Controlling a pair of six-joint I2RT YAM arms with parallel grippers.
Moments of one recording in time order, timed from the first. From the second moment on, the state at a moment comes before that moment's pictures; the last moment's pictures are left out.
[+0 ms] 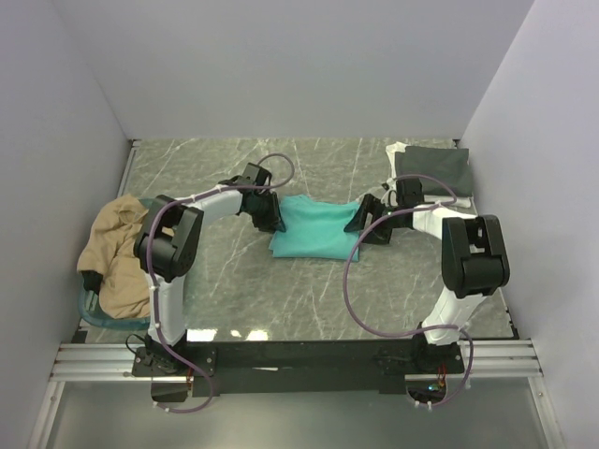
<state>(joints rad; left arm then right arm) -0.44 2.02 1.36 -0.40 0.29 -0.60 0.07 1.76 0.95 -0.23 -0.62 0.46</state>
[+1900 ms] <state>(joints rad) -0.43 1.68 1.02 -0.36 0.26 -0.63 0.14 2.11 1.88 -0.79 0.38 0.08</state>
